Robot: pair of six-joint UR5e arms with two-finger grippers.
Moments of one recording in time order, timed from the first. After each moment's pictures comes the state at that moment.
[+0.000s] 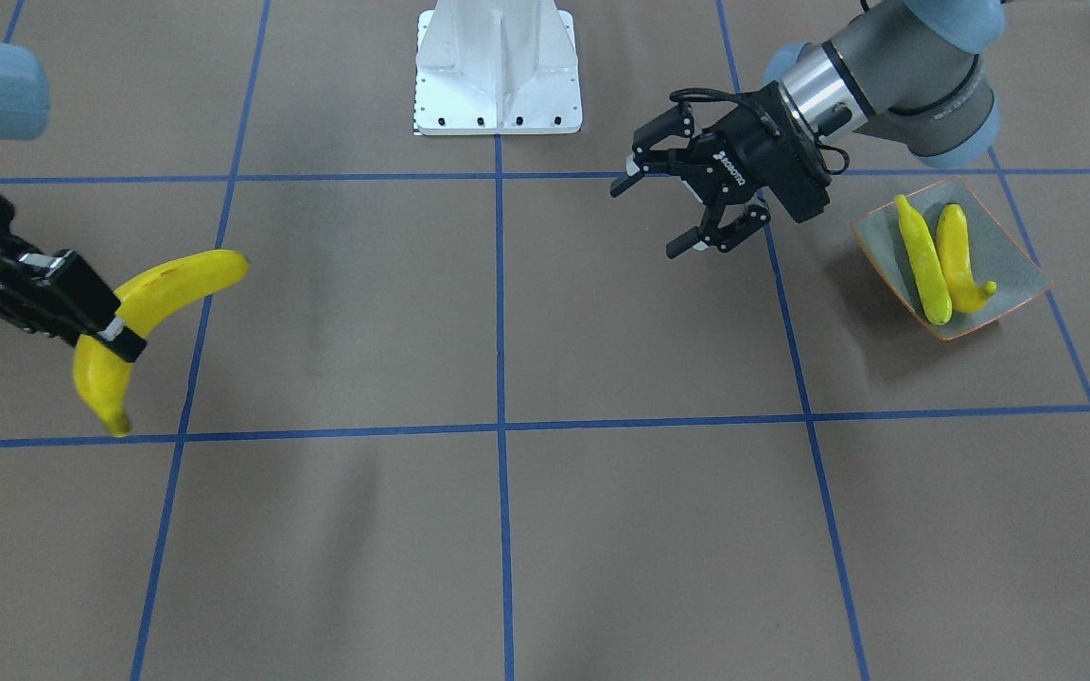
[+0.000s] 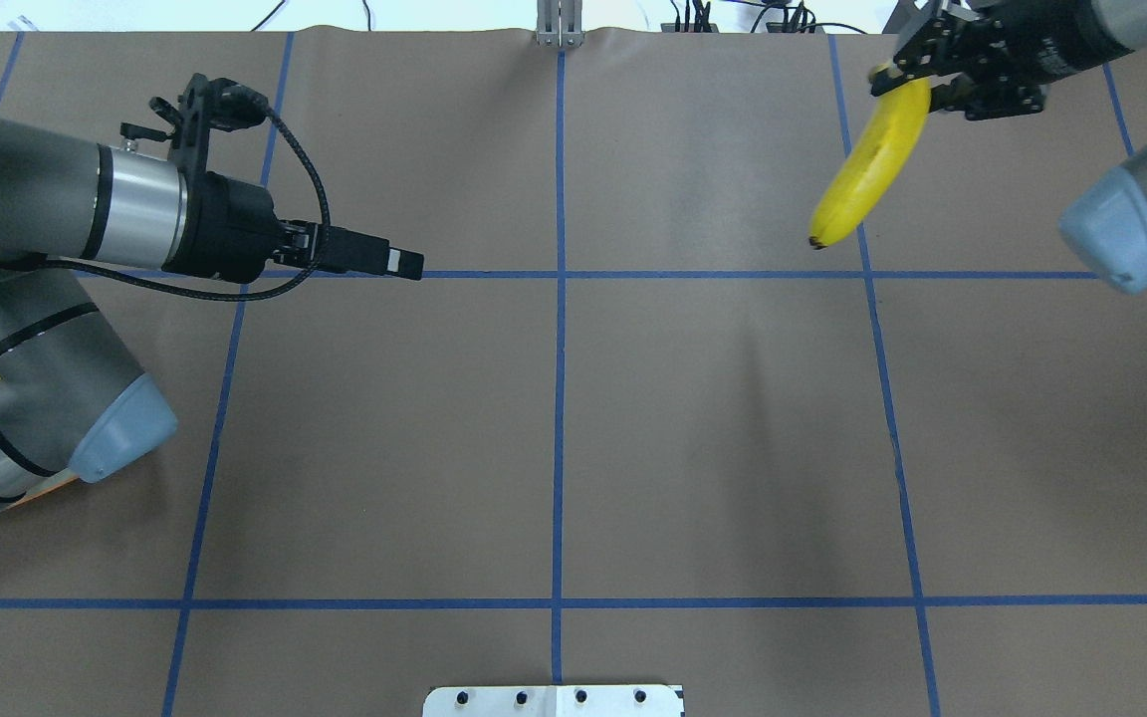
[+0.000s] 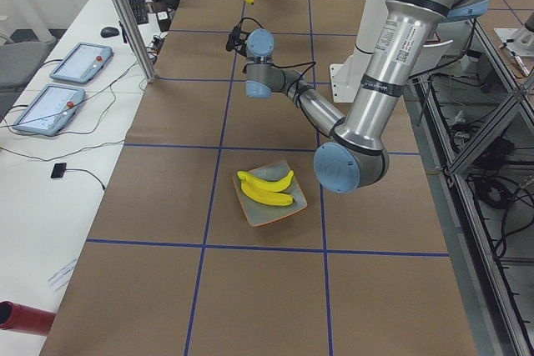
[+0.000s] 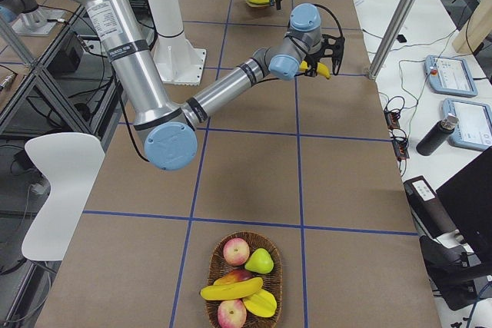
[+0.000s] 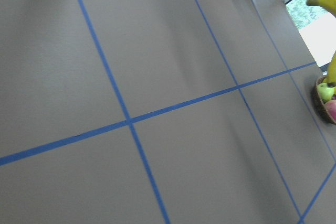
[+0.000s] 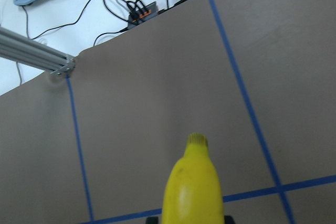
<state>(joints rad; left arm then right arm) -0.79 -1.99 -1.78 -2.58 -2.18 -1.18 1.10 -1.16 1.79 -1.05 2.29 1.41</state>
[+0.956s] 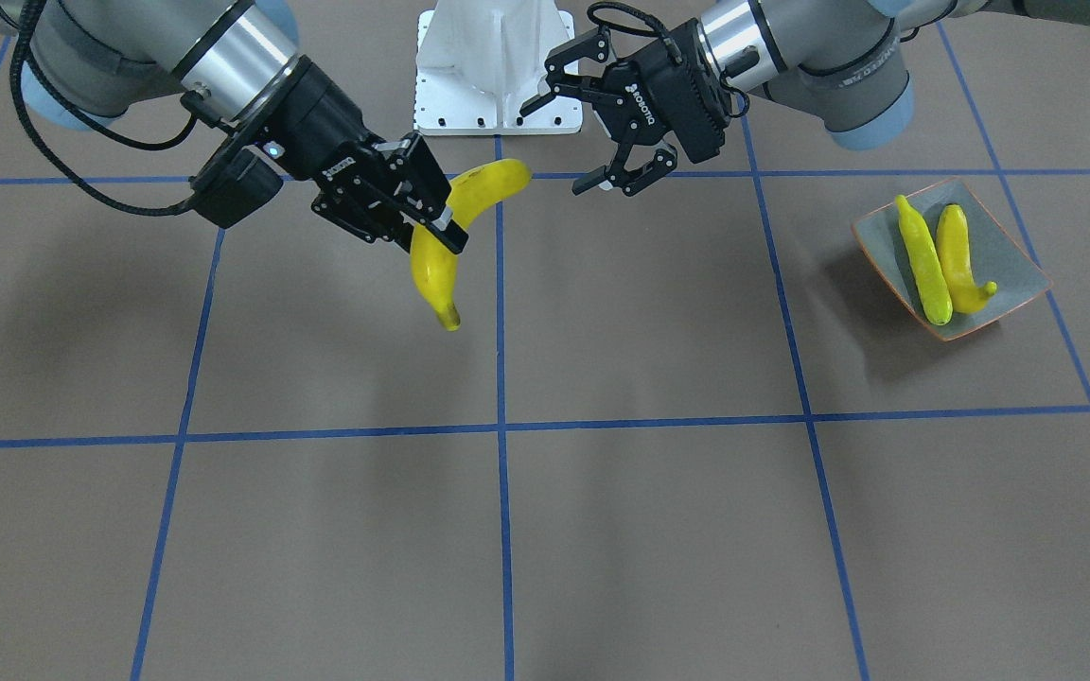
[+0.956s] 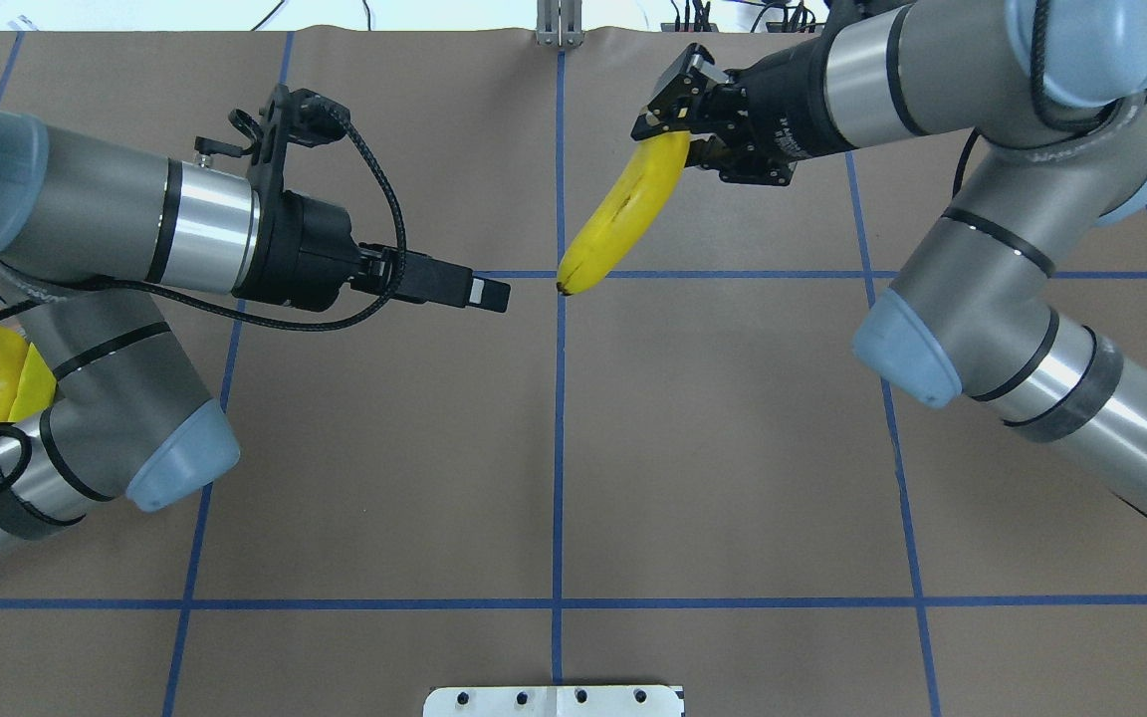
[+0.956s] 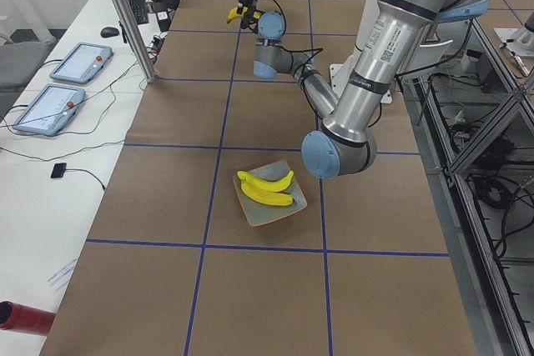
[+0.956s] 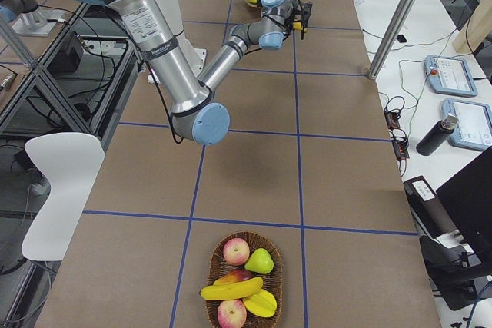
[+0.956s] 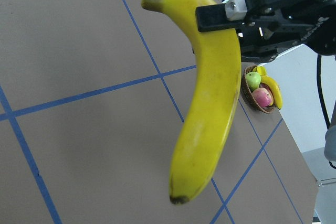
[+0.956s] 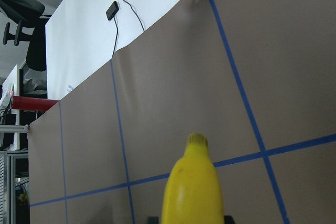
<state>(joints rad) -0.70 -2.06 -1.81 -2.61 -2.18 -1.21 0.75 -0.98 1.83 -0.91 1.98 1.71</state>
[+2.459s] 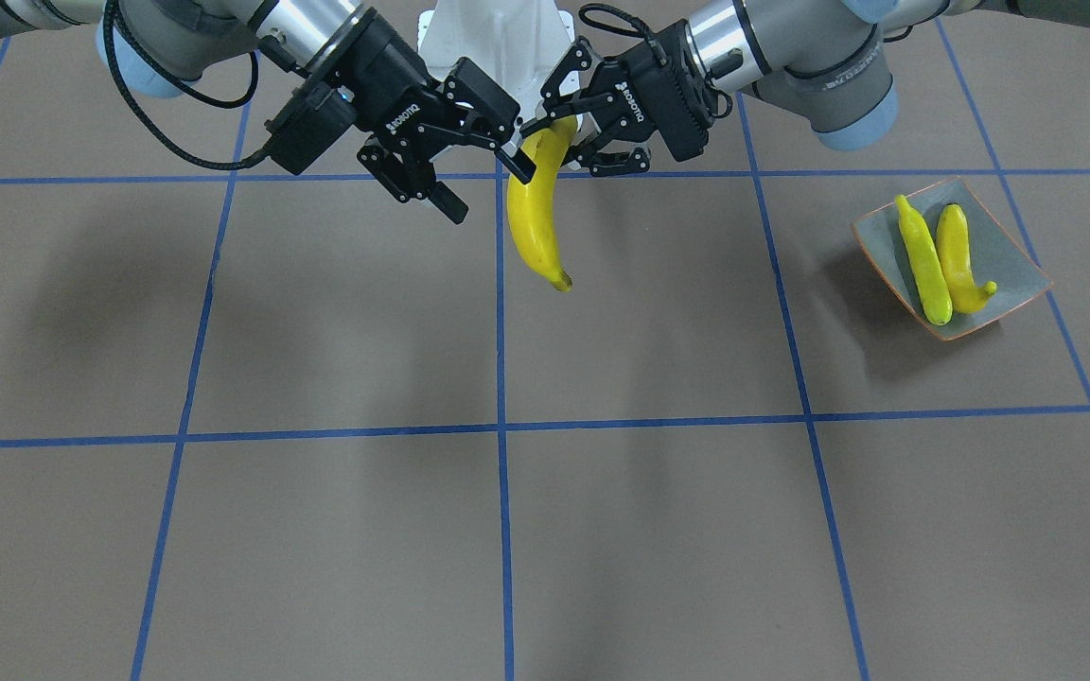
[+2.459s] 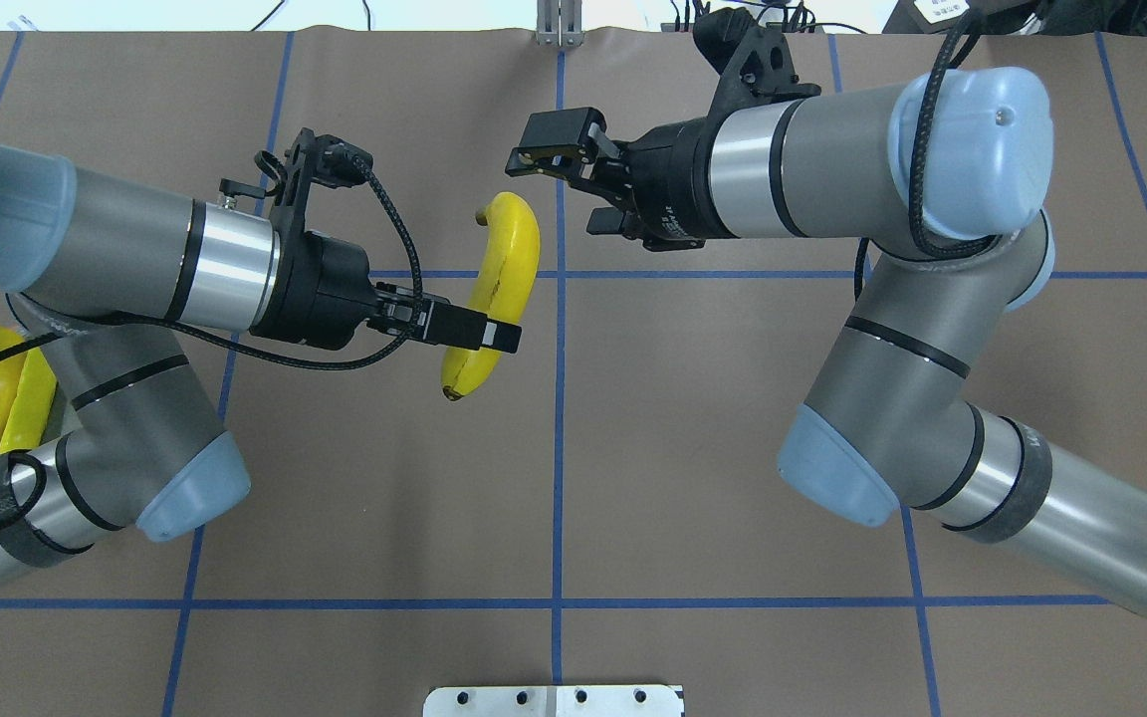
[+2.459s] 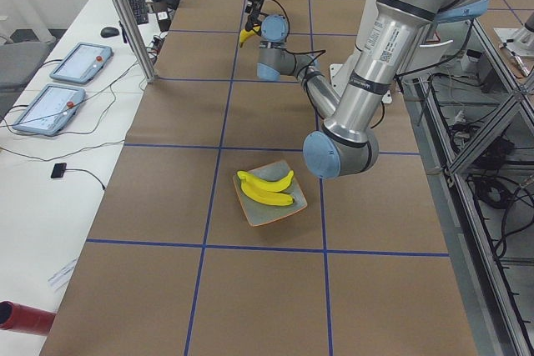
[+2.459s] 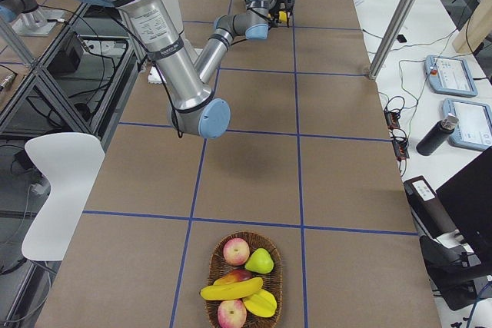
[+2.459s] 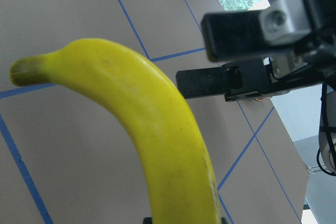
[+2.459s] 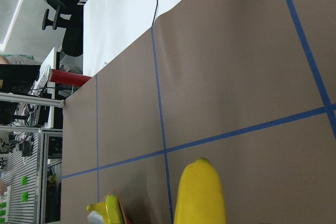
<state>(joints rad) -0.67 -2.04 -1.81 -2.61 -2.18 -1.21 0.69 -0.96 1.87 -0.92 1.85 1.67</state>
